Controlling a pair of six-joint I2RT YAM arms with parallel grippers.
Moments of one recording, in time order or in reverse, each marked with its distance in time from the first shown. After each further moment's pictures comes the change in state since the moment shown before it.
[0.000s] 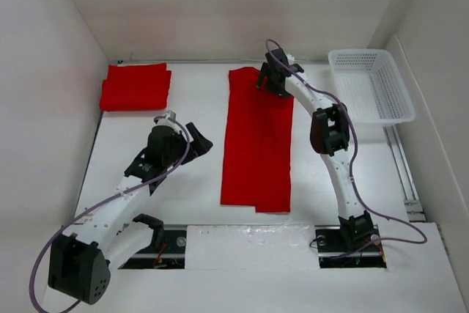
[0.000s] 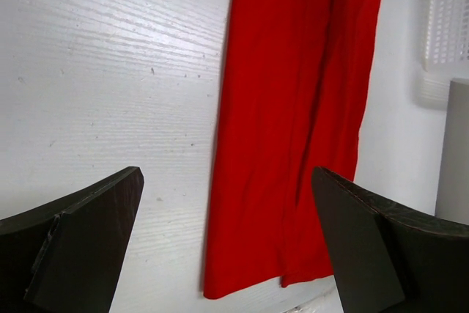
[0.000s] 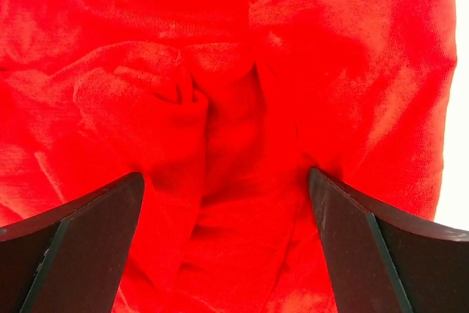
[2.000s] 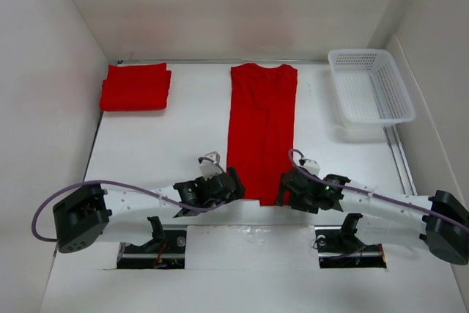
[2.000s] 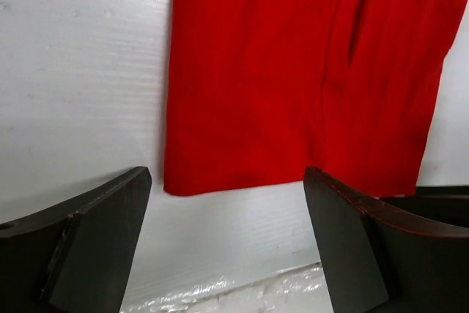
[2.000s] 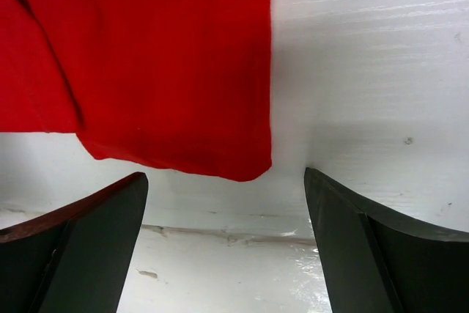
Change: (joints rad) left arm -0.813 0.244 -0.114 0.030 -0.534 -0.515; right arm 0.634 -1.519 -1.868 0.103 -0.040 0.545
